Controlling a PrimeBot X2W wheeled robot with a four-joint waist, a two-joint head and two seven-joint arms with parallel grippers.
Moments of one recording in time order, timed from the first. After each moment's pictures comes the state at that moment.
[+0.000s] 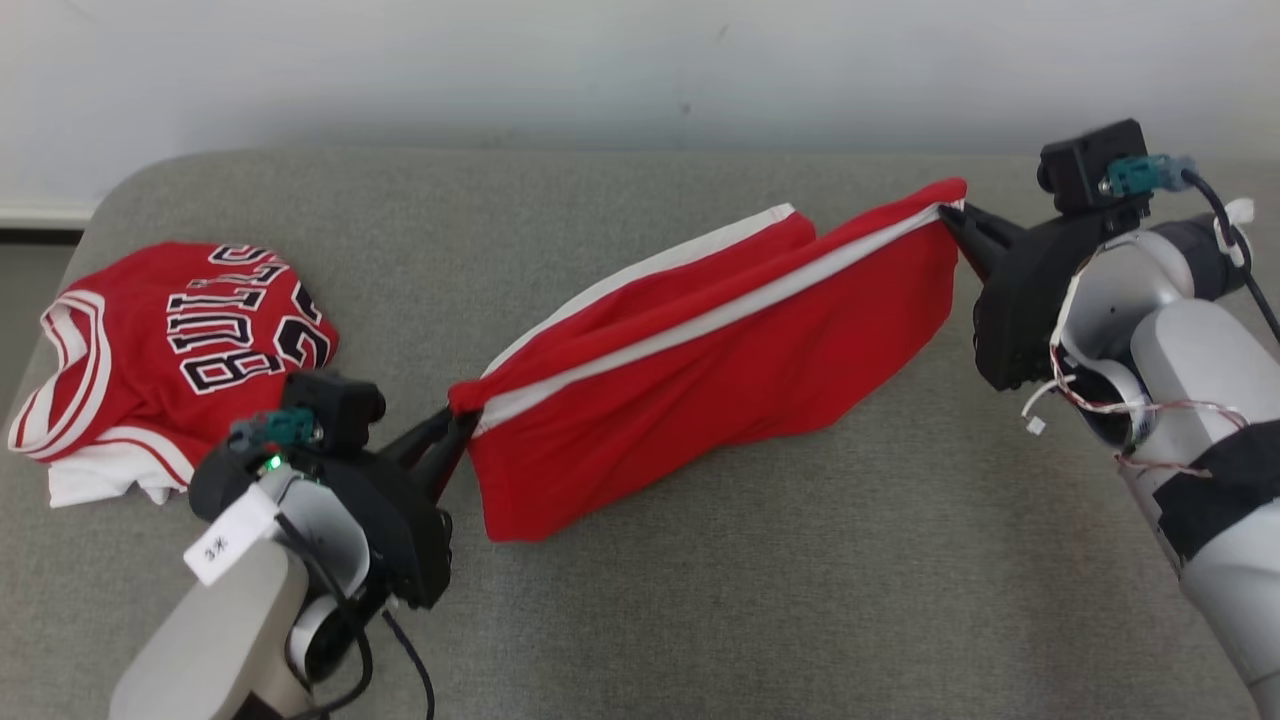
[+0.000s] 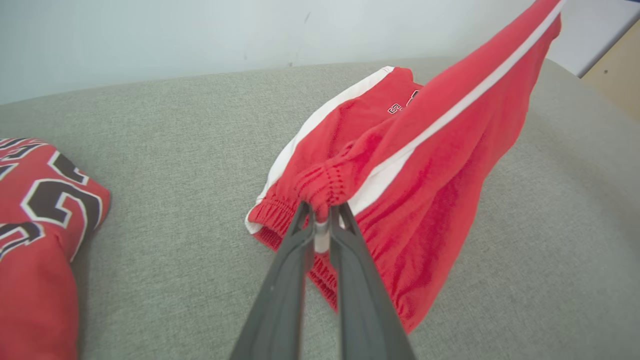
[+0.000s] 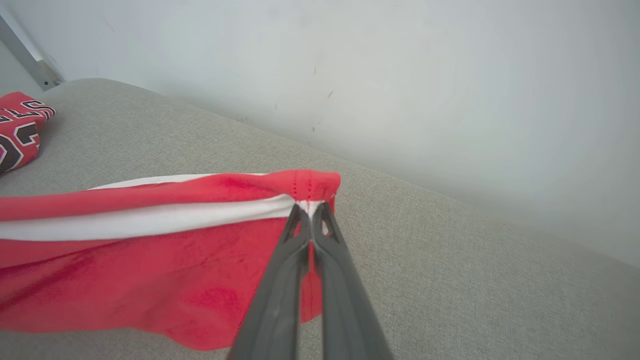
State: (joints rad) left arm -0.52 0.30 -0.58 0.36 -0.52 -0.13 0.18; right arm -0.78 -0.32 0.39 0.51 0.49 0.11 0.32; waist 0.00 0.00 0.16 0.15
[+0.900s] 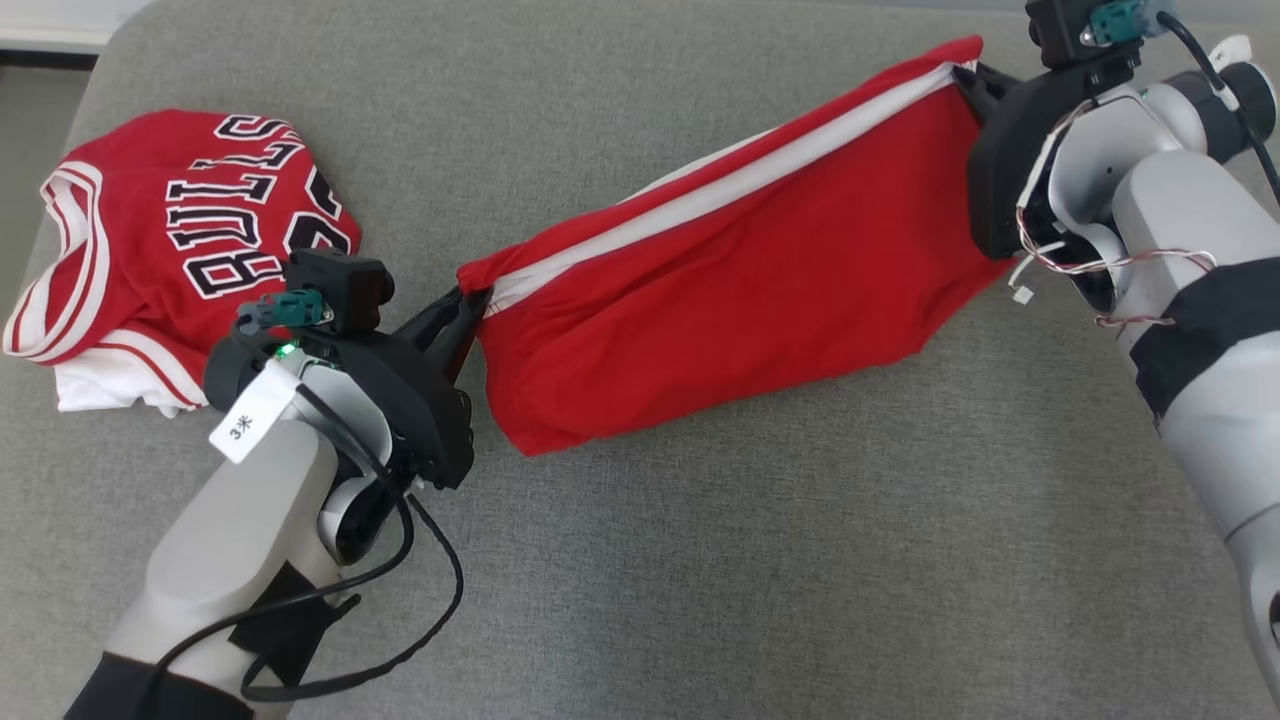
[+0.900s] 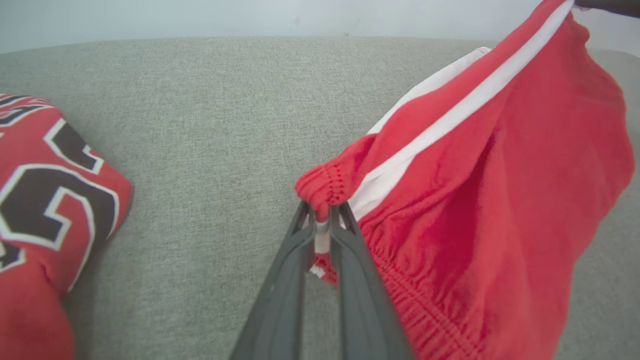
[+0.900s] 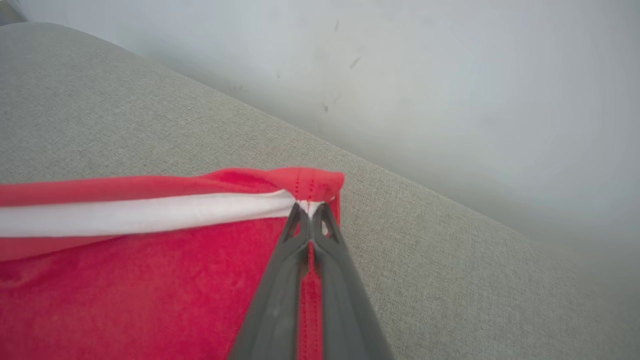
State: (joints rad) left arm -0.79 0.22 -0.65 0.64 -0.57 -0.13 0.06; right arm -1.12 -0.24 0.50 0.91 0.40 0.12 0.21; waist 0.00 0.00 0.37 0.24
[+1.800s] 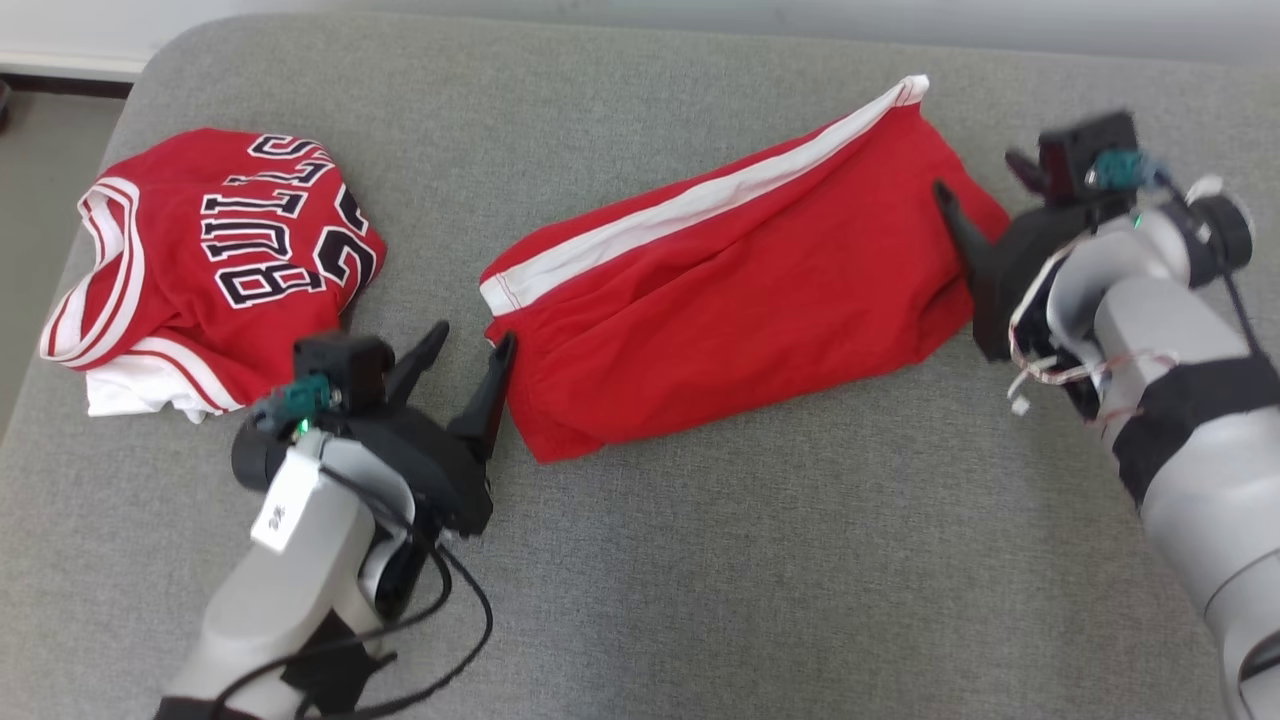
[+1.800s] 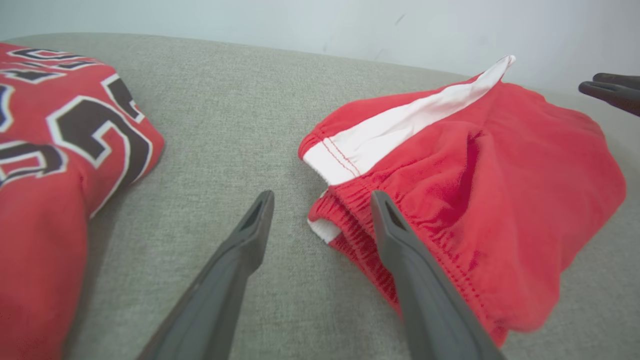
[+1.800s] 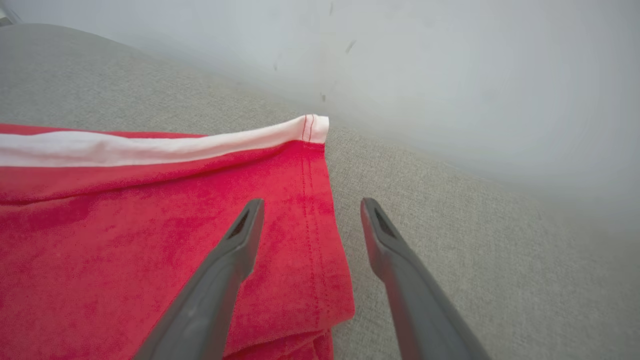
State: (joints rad) left arm -0.76 0.13 -0.66 0.83 -0.60 -0.13 -0.17; right arm -1.04 -0.21 0.52 1.09 0.41 0.12 -0.05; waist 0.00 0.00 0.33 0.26
